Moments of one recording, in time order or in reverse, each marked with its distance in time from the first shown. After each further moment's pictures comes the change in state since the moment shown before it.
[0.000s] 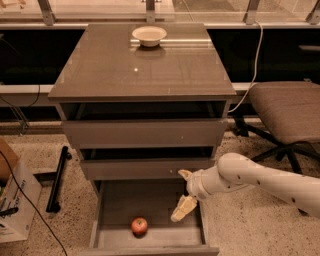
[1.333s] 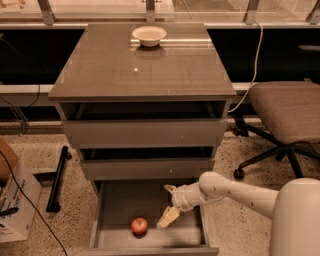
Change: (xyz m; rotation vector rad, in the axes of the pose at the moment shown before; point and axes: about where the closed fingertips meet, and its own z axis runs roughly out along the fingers) arm 0.060 -0.018 0.145 -0.097 -0.107 0.063
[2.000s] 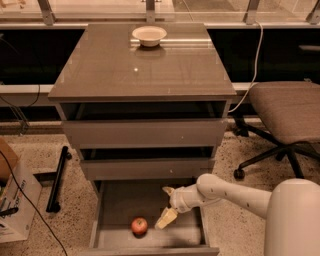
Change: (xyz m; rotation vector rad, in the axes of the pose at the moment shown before) arm 0.009 -0.002 0.018 -0.010 -0.010 0.018
